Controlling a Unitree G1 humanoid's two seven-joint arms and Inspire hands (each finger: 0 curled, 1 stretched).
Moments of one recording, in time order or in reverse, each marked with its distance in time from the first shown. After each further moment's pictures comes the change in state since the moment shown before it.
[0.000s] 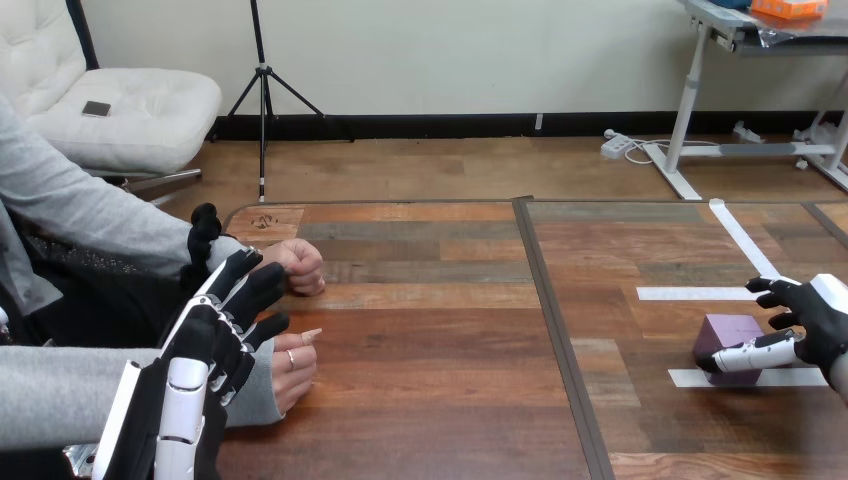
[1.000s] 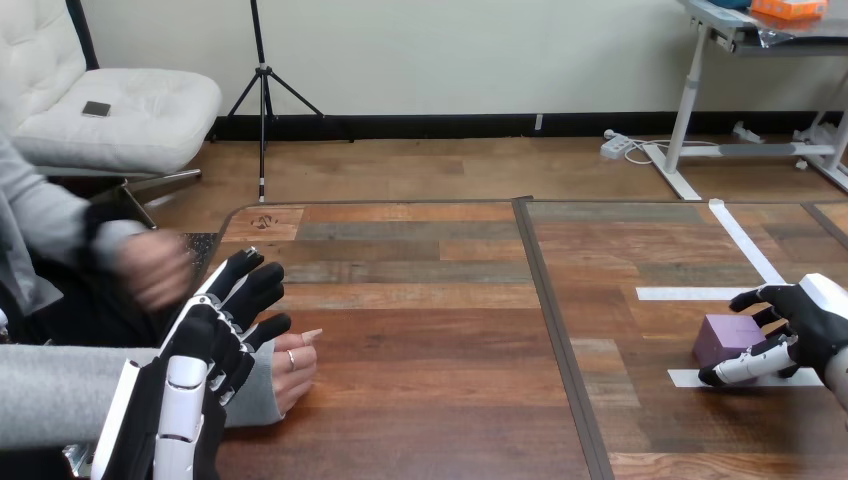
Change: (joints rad) left arm 0.000 0.001 0.002 -0.007 0.000 0.010 0.004; right arm -0.003 -0.004 0.043 -0.002 -0.040 -0.012 0.003
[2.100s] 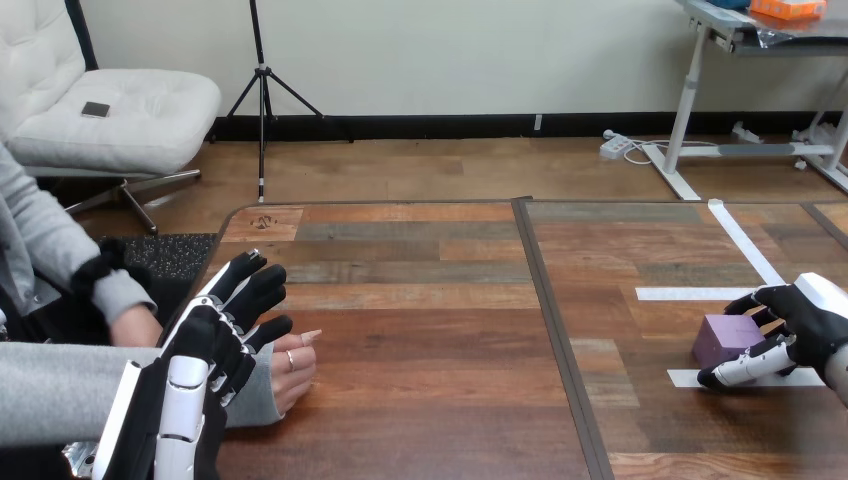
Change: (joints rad) left arm 0.000 0.000 0.001 0.000 0.000 0.008 -0.002; right arm -0.008 -0.006 0.019 0.000 -0.024 -0.002 0.025
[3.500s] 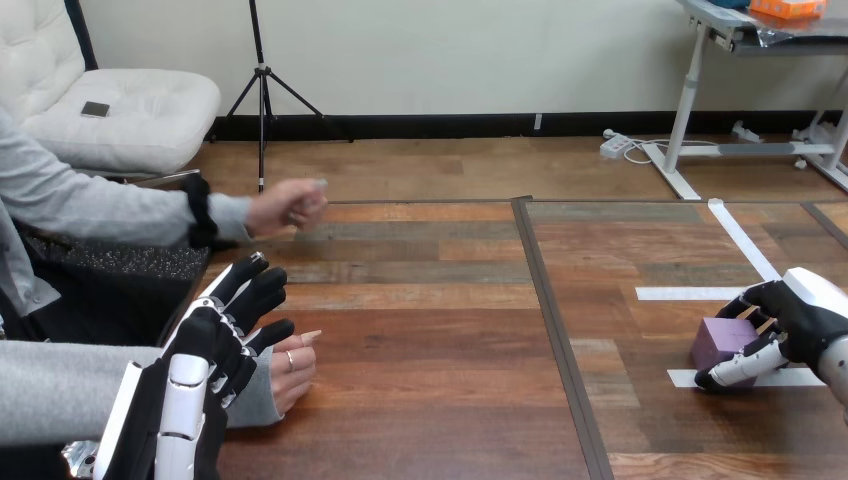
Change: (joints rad) left arm 0.000 0.000 0.003 -0.010 -0.003 0.027 -0.001; right arm -0.015 -0.002 0.037 0.000 -0.029 -0.024 -0.003
